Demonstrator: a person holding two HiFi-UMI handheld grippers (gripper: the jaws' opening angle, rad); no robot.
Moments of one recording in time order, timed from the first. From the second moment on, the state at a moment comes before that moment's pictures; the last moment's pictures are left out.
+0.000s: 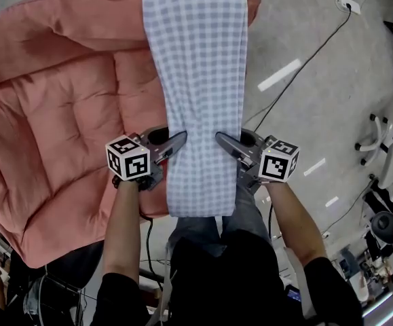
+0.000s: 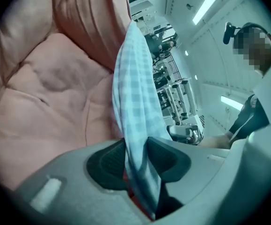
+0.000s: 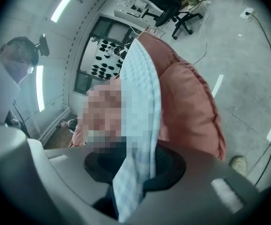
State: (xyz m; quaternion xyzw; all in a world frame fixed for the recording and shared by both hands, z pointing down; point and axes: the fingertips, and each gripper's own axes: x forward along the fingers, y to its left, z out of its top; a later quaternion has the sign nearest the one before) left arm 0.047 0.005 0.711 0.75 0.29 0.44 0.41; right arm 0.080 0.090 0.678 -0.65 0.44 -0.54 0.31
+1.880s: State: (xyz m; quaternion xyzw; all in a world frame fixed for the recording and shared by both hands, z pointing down) left arm 0.054 0.011 0.286 0.88 0.36 0.26 0.19; right arm 0.100 0.129 0.279 -0.71 0.60 -0.29 0.25
